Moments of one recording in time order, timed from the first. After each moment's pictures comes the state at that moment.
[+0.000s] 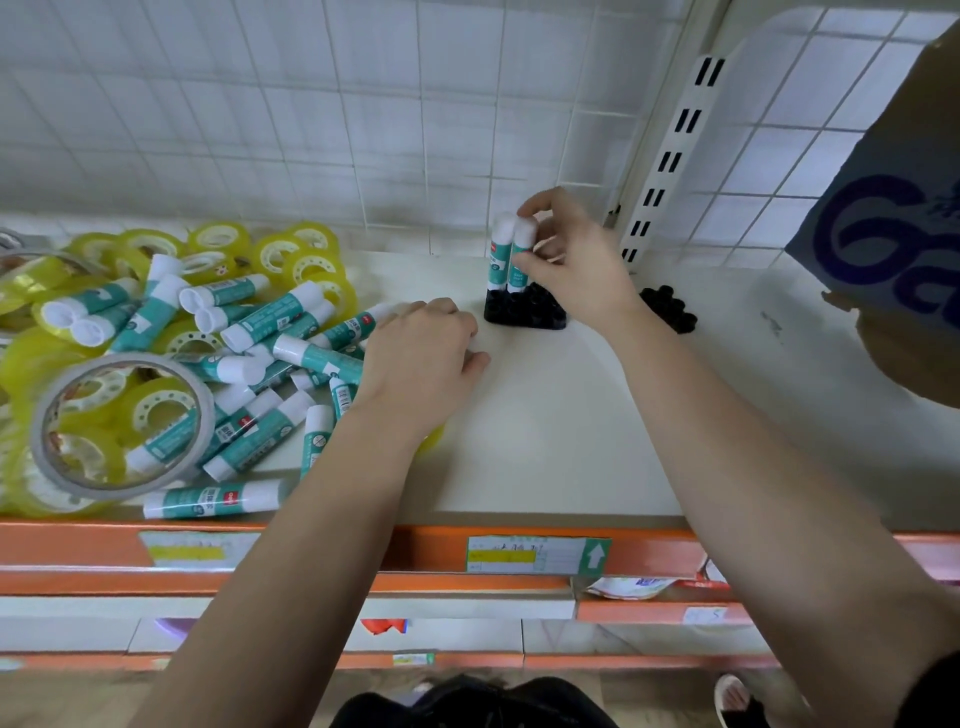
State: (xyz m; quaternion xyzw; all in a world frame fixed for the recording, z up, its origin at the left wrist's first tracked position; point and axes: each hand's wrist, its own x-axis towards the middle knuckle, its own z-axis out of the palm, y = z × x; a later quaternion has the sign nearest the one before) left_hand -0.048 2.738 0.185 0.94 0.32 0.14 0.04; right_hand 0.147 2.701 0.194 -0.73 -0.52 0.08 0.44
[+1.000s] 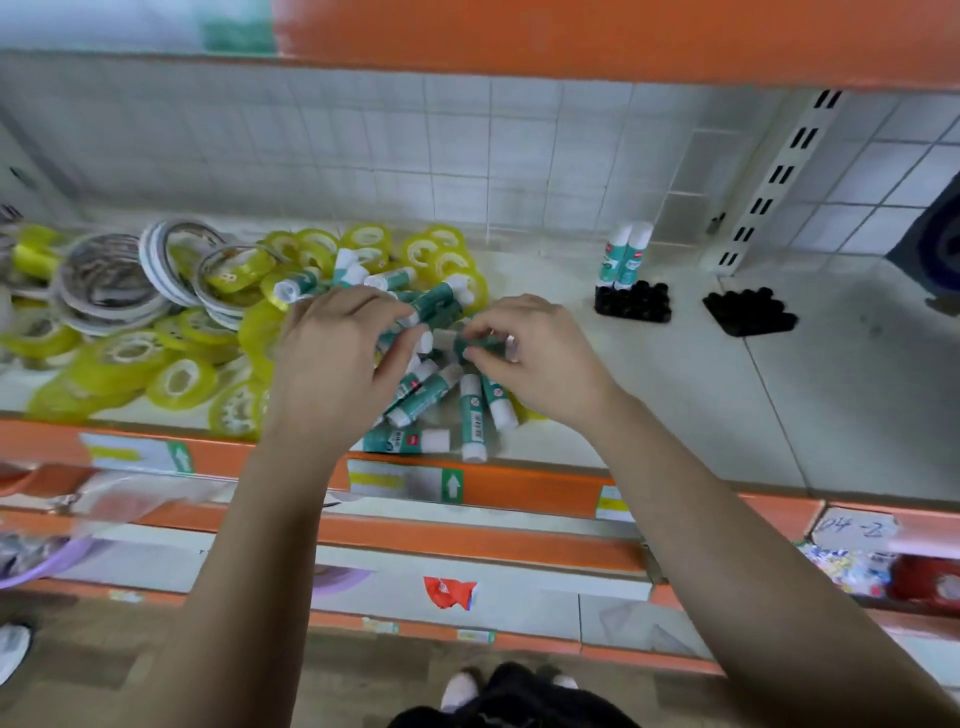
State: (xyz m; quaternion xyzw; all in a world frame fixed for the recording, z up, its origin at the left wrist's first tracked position) left_hand -0.226 2.777 0.212 0.89 0.32 0.32 -0.01; right_hand -0.031 2.698 0.193 -0.63 -0.69 0.02 0.35
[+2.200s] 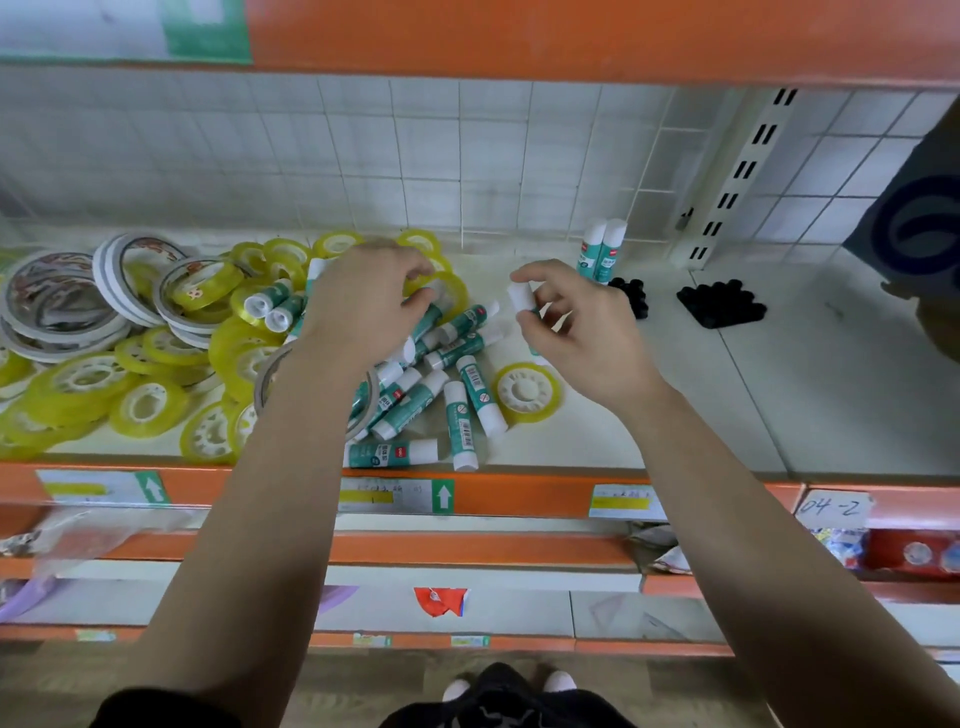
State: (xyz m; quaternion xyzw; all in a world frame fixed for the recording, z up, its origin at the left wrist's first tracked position) left_hand -0.167 2.818 0.233 0.91 0.32 0.24 0.09; right_hand 0.002 2.674 0.204 -0.69 -0.57 0.01 0.44
